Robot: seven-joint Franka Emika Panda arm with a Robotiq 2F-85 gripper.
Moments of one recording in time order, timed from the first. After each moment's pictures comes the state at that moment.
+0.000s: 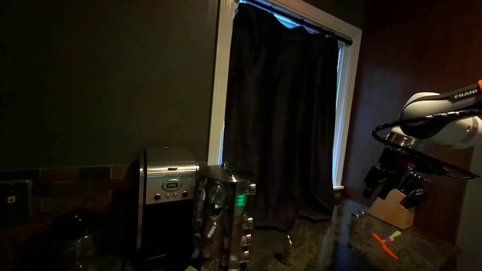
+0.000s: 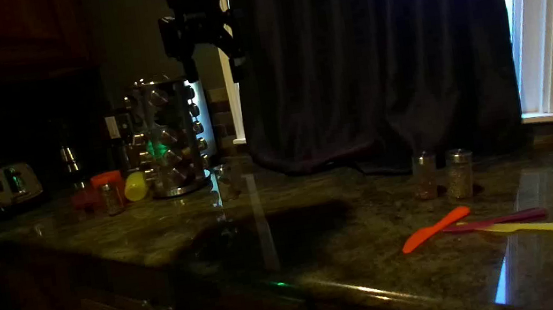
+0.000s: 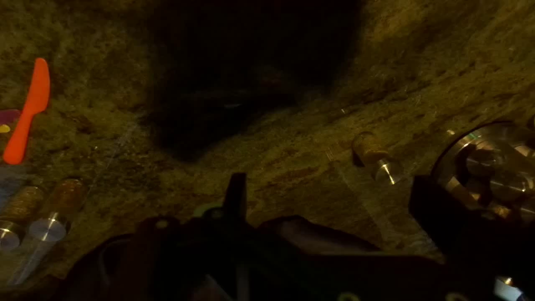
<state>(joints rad) -0.10 -0.79 -0.30 -2.76 -0.02 2.20 -0.29</state>
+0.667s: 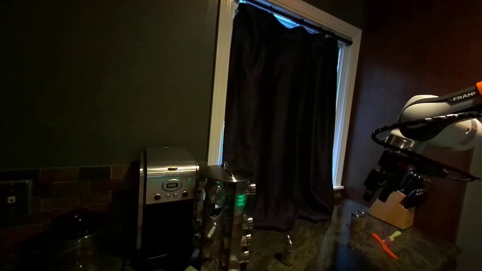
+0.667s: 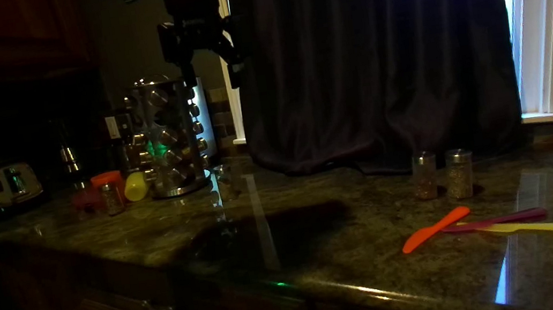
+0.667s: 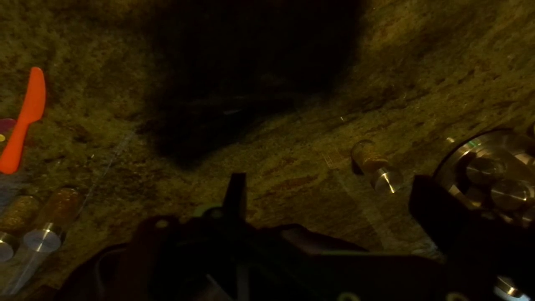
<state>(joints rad) -0.10 -0.79 -0.30 -2.77 -0.02 2.20 -0.28</state>
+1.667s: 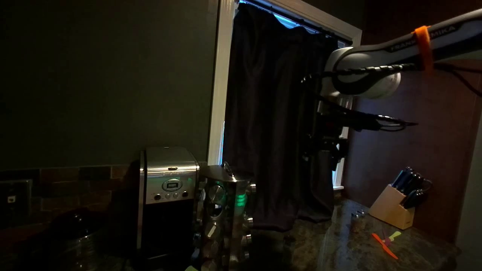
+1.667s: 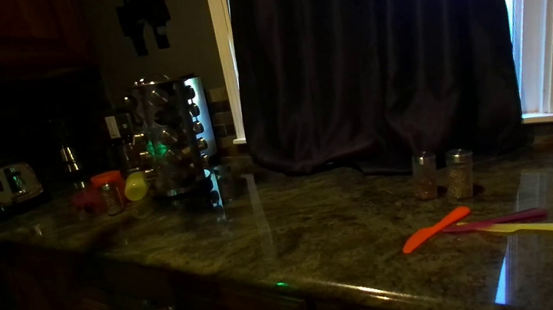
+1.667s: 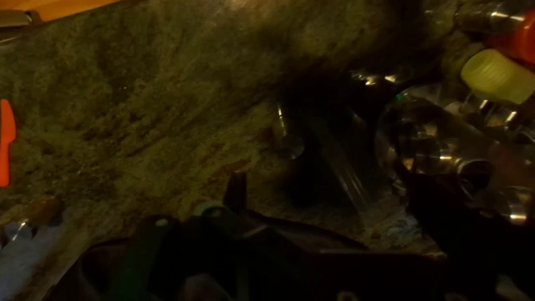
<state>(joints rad) -0.04 -0.51 0.19 -2.31 0.09 1.91 0.38</state>
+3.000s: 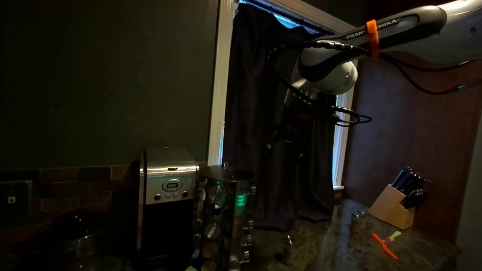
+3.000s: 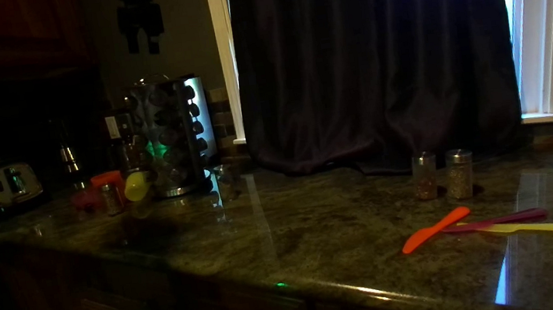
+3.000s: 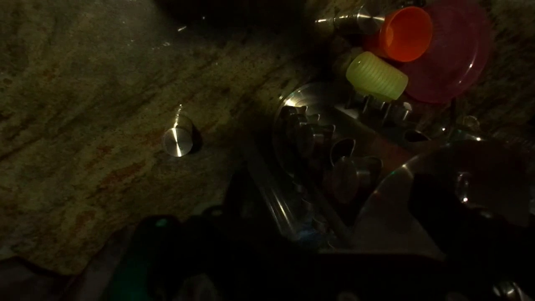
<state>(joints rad) 0.05 -0.25 0.20 -2.04 0.23 1.90 0.41</state>
